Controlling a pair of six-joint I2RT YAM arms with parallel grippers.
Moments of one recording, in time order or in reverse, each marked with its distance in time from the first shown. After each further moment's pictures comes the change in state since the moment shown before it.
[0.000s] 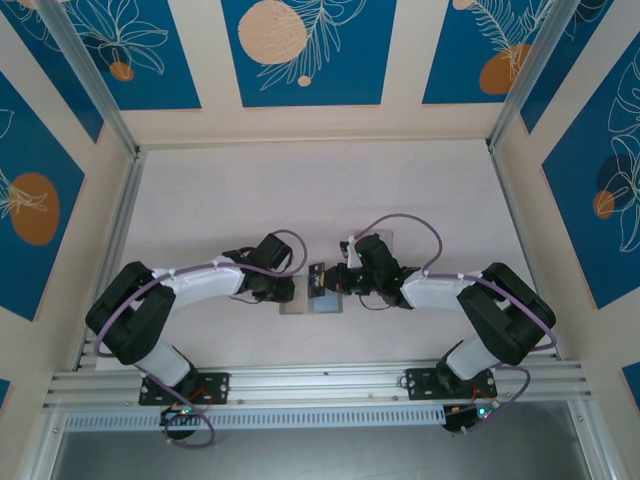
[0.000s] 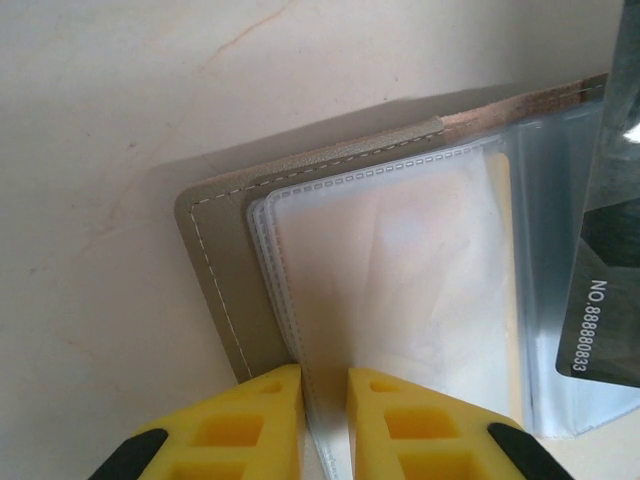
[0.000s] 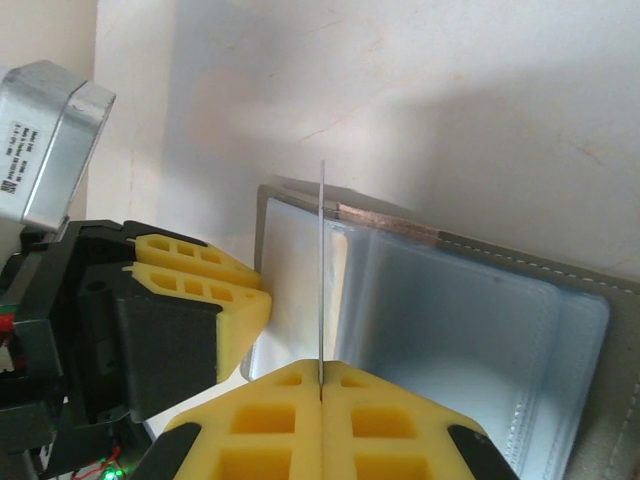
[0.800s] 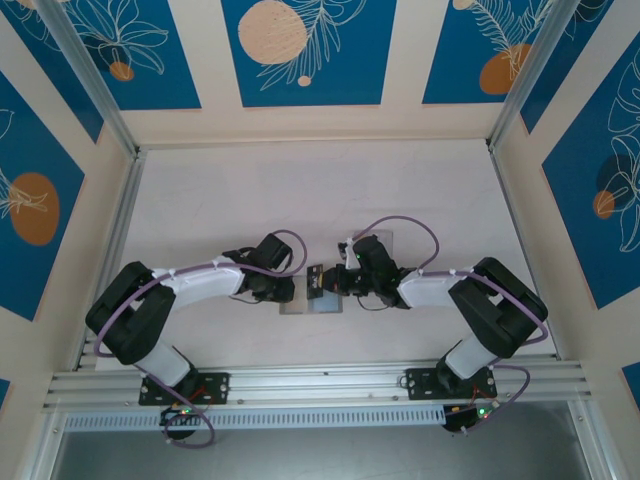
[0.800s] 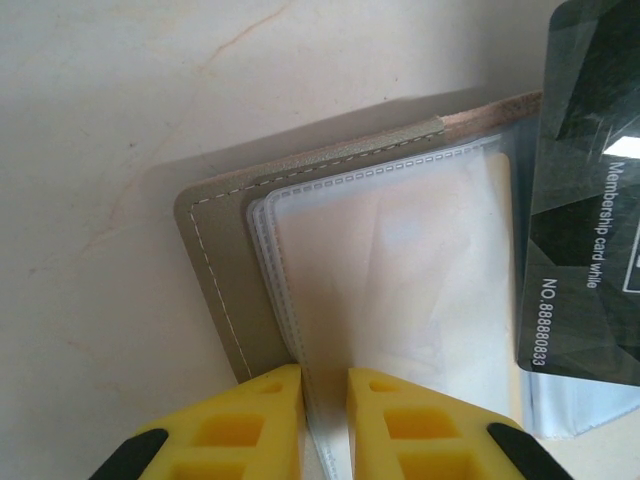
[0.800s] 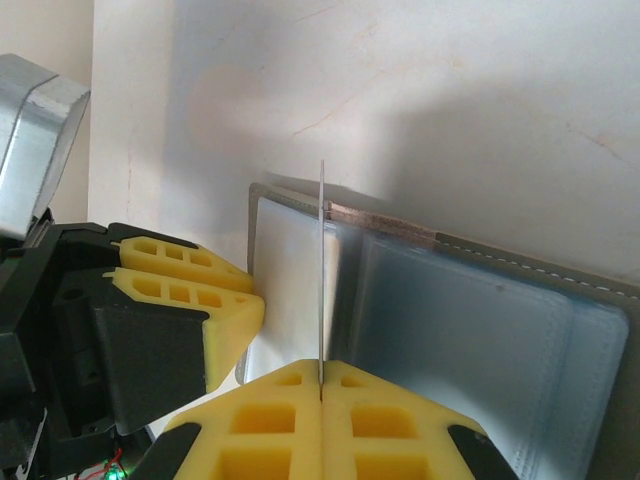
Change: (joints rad) left arm 0.000 0.000 -0.001 0.000 0.000 0.000; right arm 0.007 0.054 -0.004 0.054 -0.011 0.016
